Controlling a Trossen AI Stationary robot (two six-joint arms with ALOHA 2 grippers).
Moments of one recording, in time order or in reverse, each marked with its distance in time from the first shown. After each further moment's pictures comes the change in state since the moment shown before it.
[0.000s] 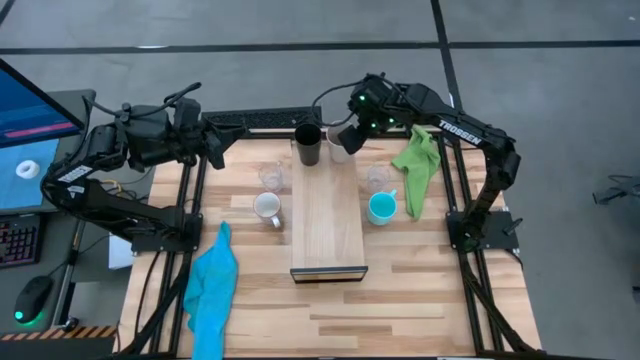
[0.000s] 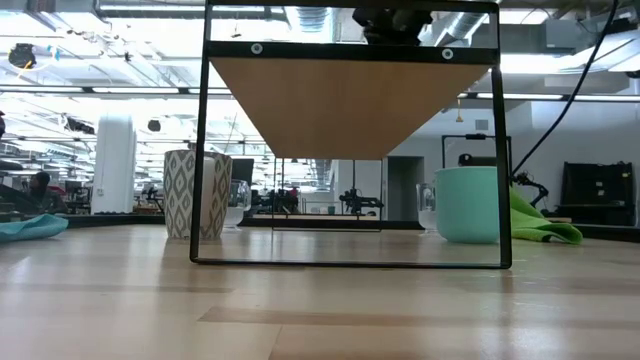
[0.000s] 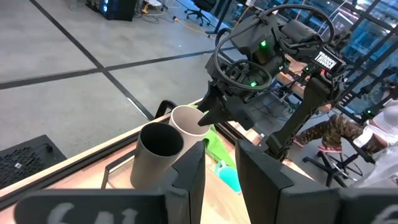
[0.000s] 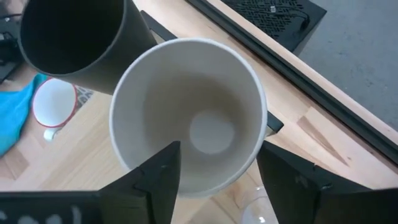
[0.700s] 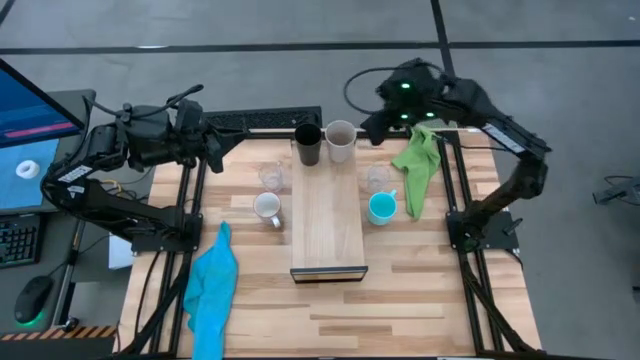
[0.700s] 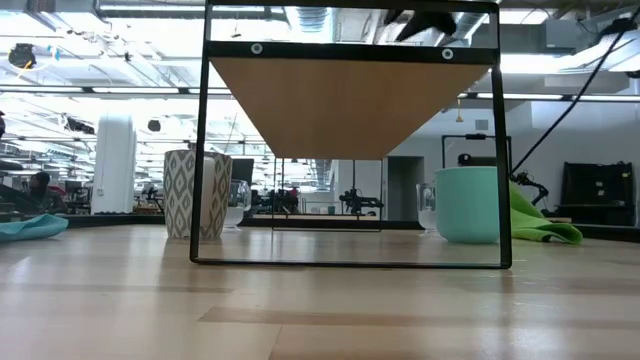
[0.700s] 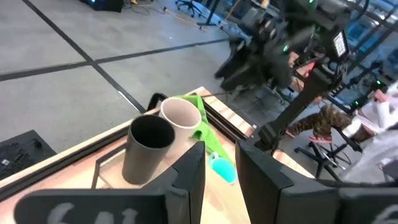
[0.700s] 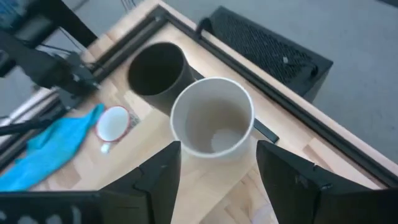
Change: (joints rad) left arm 0.000 0.000 0.000 -0.015 0.060 0.000; right arm 0.003 -0.216 0.001 0.020 -0.034 -0.008
